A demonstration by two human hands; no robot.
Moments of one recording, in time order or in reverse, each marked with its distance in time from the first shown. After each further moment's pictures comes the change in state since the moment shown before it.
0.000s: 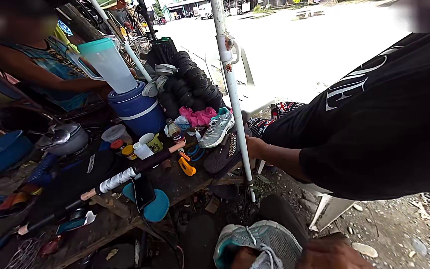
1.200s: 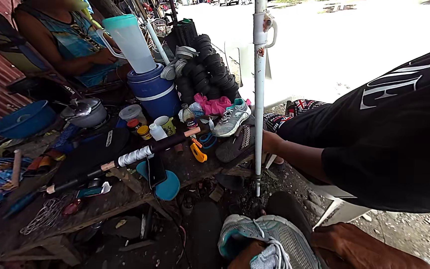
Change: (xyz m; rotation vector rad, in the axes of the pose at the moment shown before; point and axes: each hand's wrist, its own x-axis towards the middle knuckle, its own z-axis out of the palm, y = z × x) left_hand -0.005 0.009 -0.008 -0.263 -0.198 -0.076; right_hand 0.024 0.040 -0.033 -0.285 -0.427 0.091
